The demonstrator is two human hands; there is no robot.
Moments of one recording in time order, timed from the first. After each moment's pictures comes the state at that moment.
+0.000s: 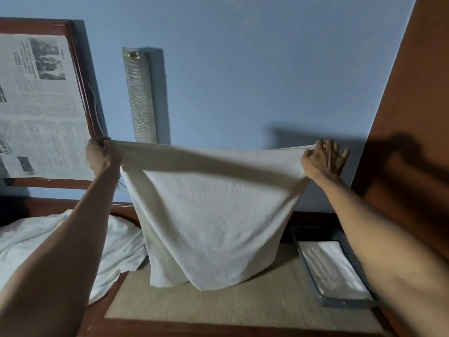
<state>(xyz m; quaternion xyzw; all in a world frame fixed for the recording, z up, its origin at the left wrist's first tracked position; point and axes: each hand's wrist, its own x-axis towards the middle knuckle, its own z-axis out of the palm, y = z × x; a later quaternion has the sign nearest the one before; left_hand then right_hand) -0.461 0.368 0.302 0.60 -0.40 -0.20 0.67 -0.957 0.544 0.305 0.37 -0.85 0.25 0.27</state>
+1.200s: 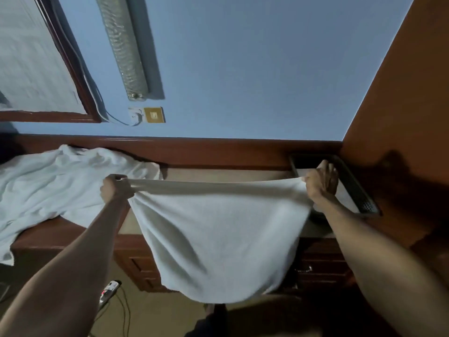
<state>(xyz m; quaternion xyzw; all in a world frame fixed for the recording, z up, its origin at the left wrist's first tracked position) -0.428 0.447 0.024 0.75 -0.46 -0.29 0.38 -0.942 0.647 0.039 0.39 -0.91 0.08 0.11</state>
